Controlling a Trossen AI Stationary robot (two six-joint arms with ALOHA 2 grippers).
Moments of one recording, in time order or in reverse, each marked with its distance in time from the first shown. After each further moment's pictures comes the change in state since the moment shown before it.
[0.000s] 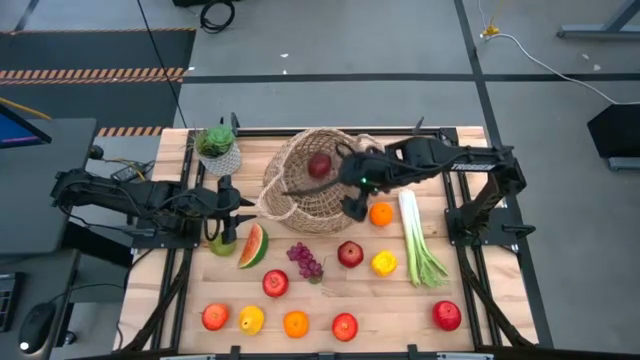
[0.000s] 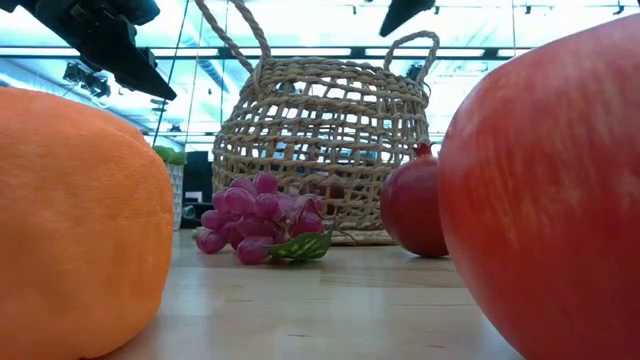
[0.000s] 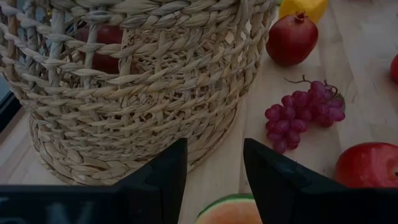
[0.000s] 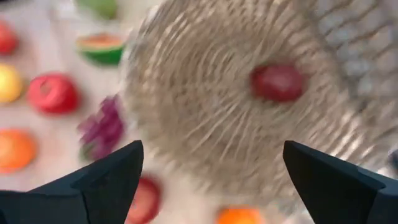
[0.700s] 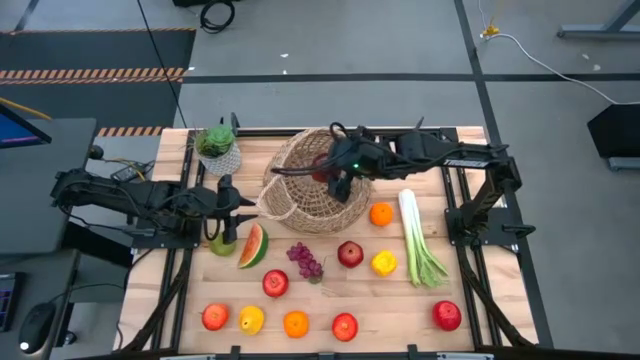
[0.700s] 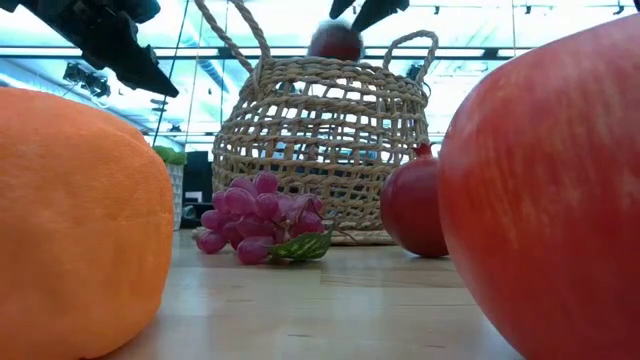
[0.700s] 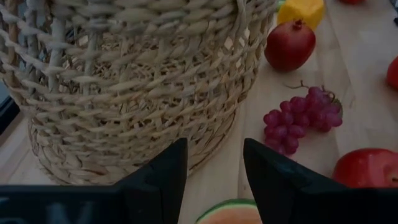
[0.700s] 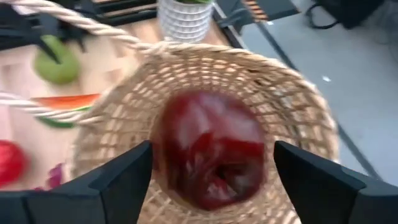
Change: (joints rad) left arm 0.000 0.000 0.000 0.015 0.000 0.000; right arm -0.078 0.023 -0.001 0.228 0.218 -0.168
